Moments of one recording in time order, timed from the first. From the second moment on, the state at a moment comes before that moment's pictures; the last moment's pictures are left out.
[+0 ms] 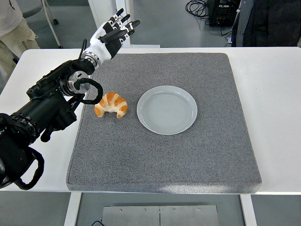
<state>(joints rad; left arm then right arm) -1.12 0.00 -0.56 -0.33 -0.01 -0.26 -0.21 -0.09 0.00 -0.01 0.15 -0.10 -0.08 0.24</state>
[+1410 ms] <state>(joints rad) -1.12 0.10 -0.55 -0.51 0.00 -0.17 -0.20 -0.09 0.00 -0.01 0.15 -0.10 -0.08 0.24</state>
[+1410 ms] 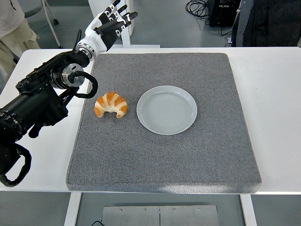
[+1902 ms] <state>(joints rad) -1.11 0.28 -0.44 -0.74 0.03 -0.15 -0.20 -0.09 0.00 -0.01 0.15 -0.10 -0.08 0.24</state>
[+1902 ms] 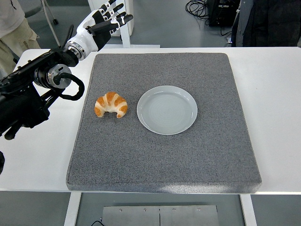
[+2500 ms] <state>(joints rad) -1.09 0.60 -0.43 -1.21 0.28 -0.06 -0.20 -0.09 0.00 -0.01 0.15 -0.10 -0.08 0.24</state>
